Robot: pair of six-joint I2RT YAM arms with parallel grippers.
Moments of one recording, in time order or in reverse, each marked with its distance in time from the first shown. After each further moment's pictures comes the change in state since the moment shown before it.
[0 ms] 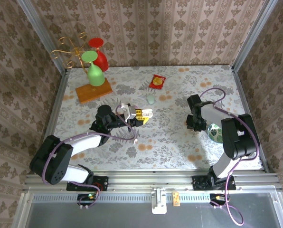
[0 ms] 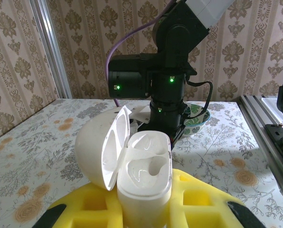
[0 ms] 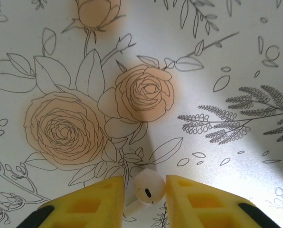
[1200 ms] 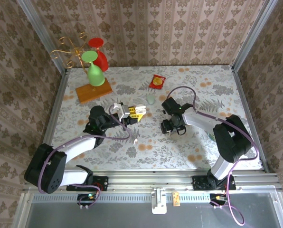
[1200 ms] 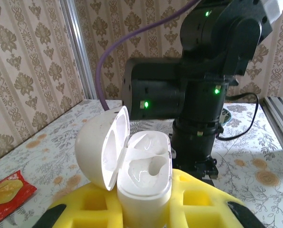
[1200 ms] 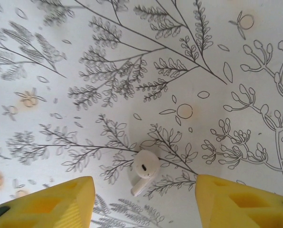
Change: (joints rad) left arm 0.074 -0.109 -0.040 -0.051 -0.027 0.020; right arm 0.347 0.006 0.103 0.044 -0.098 -0.222
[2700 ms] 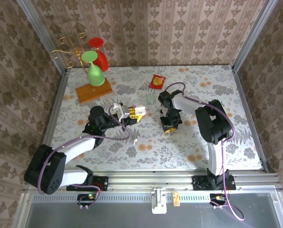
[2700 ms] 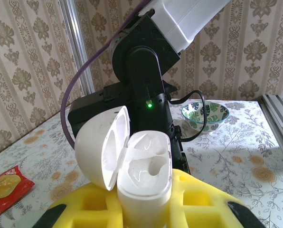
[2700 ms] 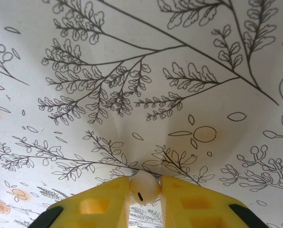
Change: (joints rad) left arm 0.007 -0.011 -0.007 -0.018 0.010 0.002; right arm -0.062 0.358 0.374 -0.396 -0.142 -0.104
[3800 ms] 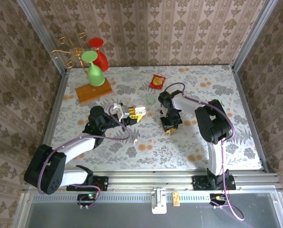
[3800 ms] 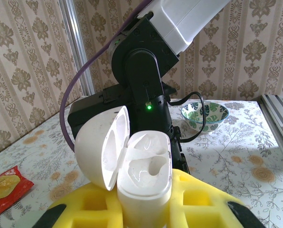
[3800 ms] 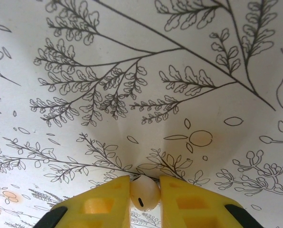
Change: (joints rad) left arm 0.000 0.002 0.000 0.001 0.002 0.000; right arm 0.002 -0.001 -0.008 0.008 0.020 -0.026
